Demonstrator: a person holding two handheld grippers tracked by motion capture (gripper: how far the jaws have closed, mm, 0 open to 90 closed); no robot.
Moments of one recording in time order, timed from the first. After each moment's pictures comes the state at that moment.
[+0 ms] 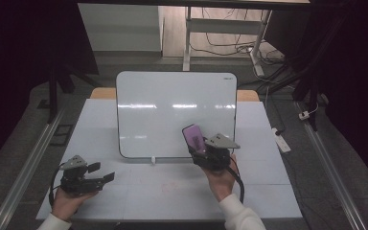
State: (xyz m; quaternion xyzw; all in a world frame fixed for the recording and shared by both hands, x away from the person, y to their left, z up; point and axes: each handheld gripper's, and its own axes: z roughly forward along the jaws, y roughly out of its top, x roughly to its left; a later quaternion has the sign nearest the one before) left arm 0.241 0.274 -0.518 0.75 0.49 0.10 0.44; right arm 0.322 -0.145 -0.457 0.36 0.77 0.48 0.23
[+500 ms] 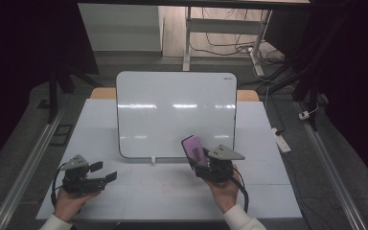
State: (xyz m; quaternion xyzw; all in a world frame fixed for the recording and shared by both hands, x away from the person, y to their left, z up) left arm 0.237 0.263 -0.509 0.74 0.48 0.10 0.46; right arm 0.299 -0.153 -0.470 0.34 0.78 0.49 0.20
